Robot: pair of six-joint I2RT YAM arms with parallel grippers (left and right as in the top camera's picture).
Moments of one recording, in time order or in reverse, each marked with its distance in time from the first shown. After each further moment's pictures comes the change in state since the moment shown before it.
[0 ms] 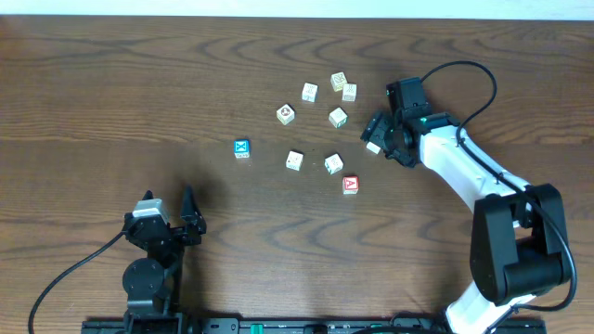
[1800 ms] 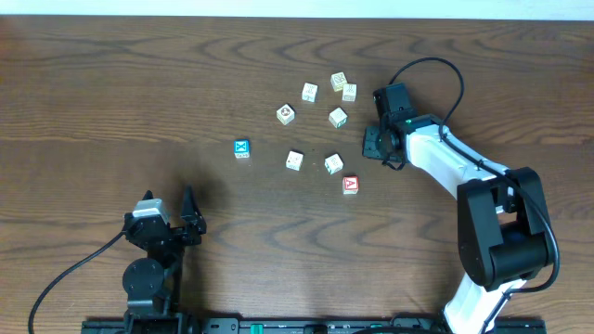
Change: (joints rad) left arm 0.000 0.000 0.000 0.000 0.000 0.000; right arm 0.035 0.086 0.007 0.018 0.021 -0.363
